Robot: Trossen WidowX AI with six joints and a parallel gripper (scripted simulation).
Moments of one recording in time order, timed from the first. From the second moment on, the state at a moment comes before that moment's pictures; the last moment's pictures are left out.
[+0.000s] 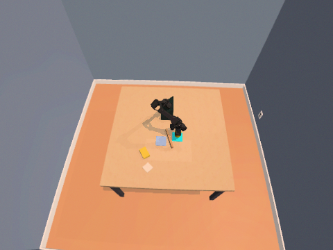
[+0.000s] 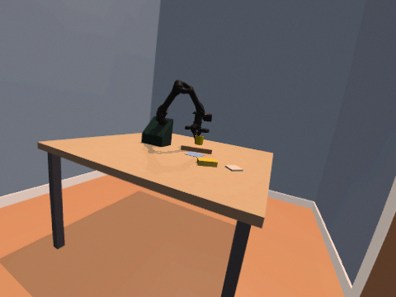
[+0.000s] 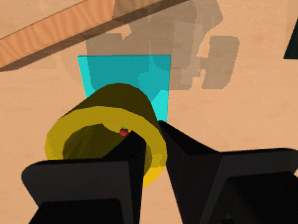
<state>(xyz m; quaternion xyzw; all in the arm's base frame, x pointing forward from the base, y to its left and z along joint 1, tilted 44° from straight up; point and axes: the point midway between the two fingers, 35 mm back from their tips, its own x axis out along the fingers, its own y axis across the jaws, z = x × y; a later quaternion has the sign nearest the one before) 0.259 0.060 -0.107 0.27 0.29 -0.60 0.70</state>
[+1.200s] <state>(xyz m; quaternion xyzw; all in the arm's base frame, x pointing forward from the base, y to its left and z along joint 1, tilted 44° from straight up) 0.261 0.037 -0.129 0.27 0.29 -0.60 0.70</state>
